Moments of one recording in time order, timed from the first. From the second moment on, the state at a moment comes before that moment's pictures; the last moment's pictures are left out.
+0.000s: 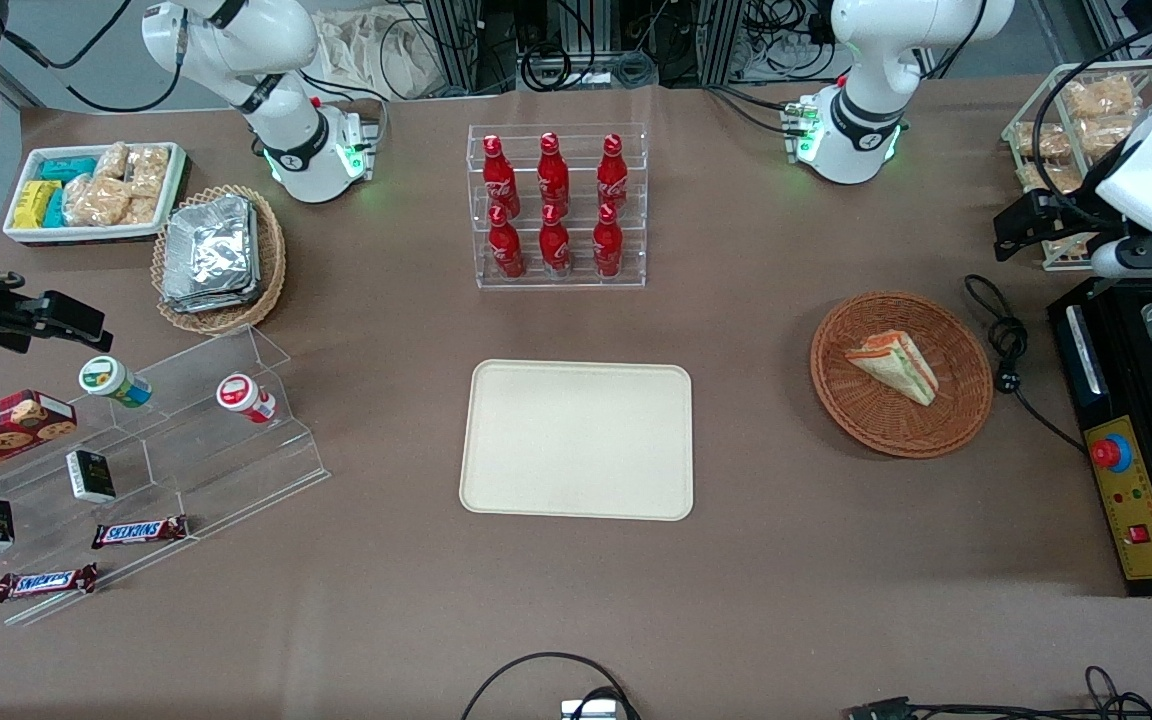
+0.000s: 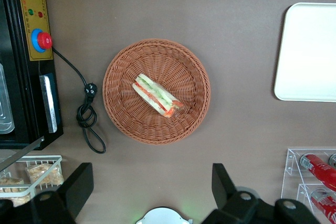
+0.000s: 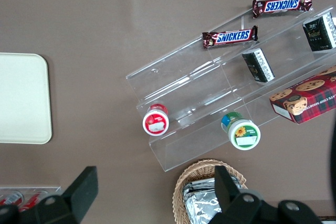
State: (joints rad) arm -0.02 -0.09 -0.05 -1.66 0.01 1.48 -0.05
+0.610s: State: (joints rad) arm -0.01 -0.07 -0.05 -1.72 0.03 1.54 -0.20
